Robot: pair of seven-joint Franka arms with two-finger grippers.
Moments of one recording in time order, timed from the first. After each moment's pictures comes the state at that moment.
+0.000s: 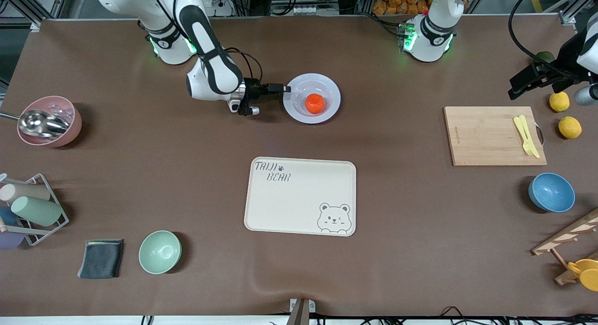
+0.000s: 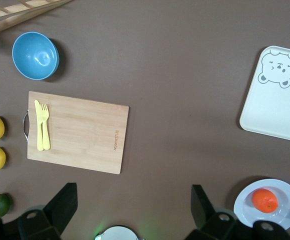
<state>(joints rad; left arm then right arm) 0.04 -0.01 -0.13 -1.47 0.01 1.41 -0.24 0.93 0.34 -0.13 -2.49 1.92 2.19 -0.66</state>
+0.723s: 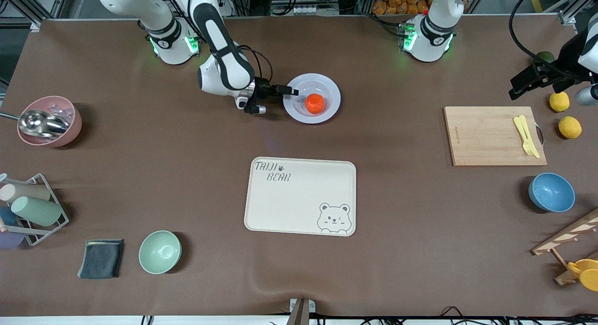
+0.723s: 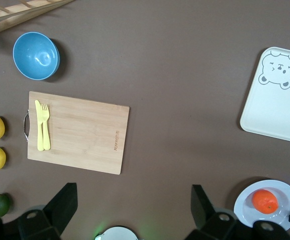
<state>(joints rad) 0.04 -0.01 -0.13 -1.47 0.01 1.41 -0.24 1.03 0.39 -0.13 -2.43 2.07 2.32 -0.66</state>
